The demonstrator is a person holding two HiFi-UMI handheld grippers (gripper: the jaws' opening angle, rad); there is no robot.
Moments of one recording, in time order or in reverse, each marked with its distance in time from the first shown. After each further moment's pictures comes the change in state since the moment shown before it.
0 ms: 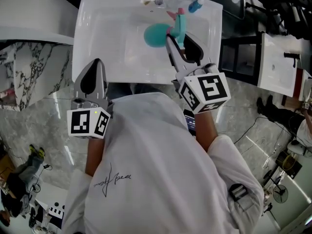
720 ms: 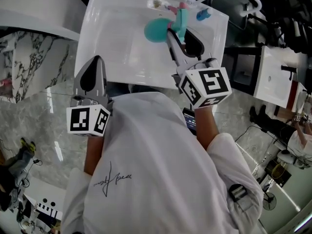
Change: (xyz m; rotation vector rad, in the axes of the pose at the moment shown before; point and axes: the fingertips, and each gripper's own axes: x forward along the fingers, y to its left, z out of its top) left arm -0.006 0.033 0.002 -0.049 -0.038 0.067; right arm 0.042 0.021 0.016 -0.051 0.007 0.064
